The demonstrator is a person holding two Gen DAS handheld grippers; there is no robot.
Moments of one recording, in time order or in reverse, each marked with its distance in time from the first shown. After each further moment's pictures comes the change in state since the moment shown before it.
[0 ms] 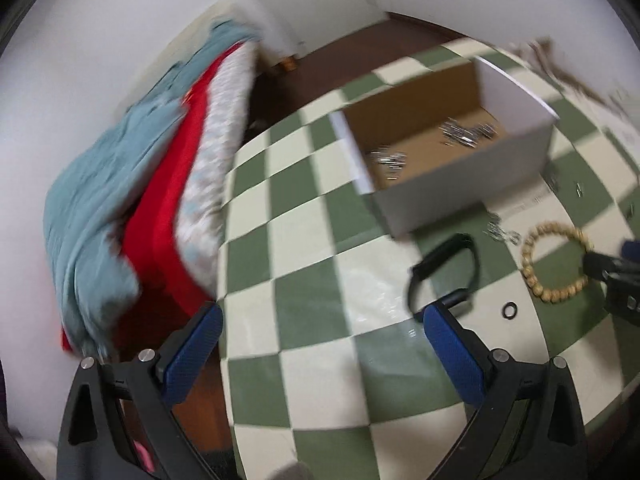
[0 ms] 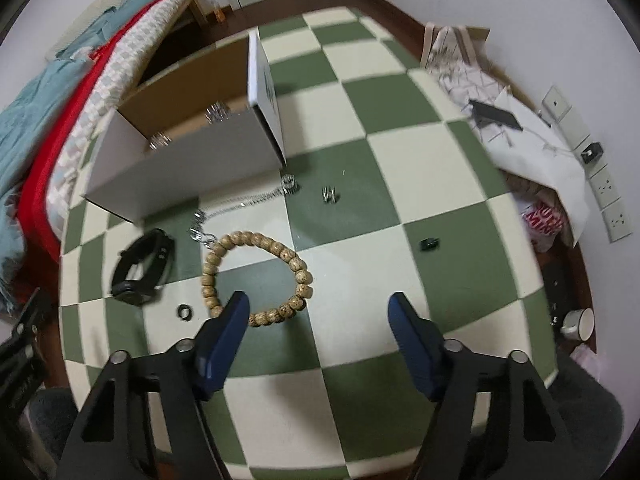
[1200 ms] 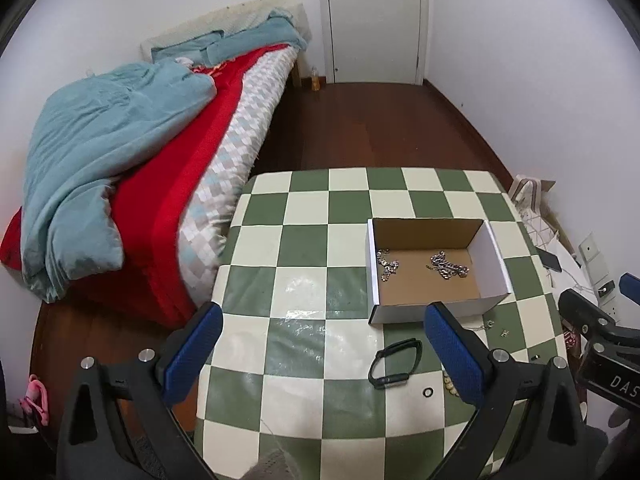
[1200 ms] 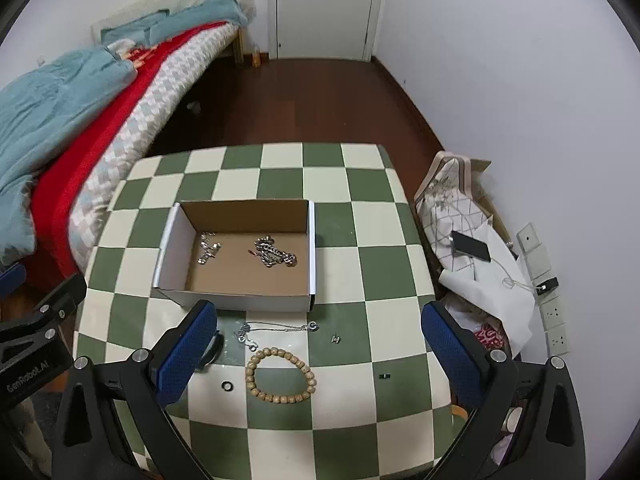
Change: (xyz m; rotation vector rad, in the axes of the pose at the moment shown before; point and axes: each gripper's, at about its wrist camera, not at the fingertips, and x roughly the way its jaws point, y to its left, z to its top) left arm -0.071 0.110 0.037 -0.446 -0.078 -0.230; right arm -0.140 0.075 0.075 -0.246 -0.258 -0.129
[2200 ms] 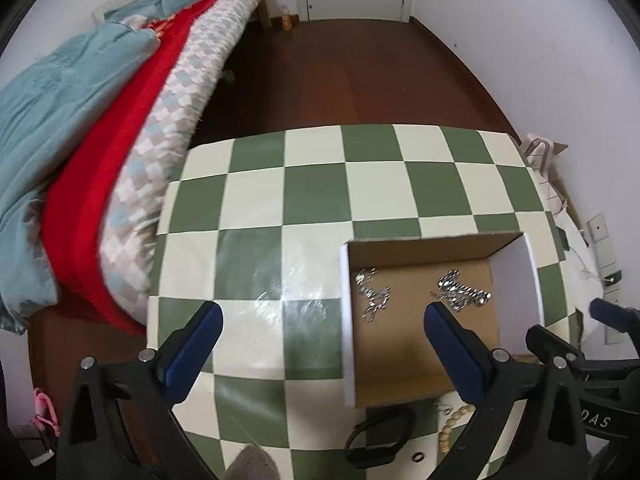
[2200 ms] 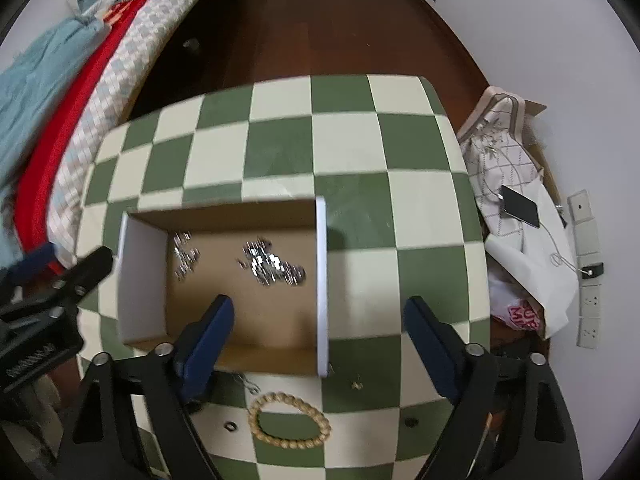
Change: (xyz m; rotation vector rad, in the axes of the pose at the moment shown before) left arm 0.145 -0.034 0.067 0.056 0.250 -0.056; right arm 0.151 -0.007 0.065 0.025 0.347 0.097
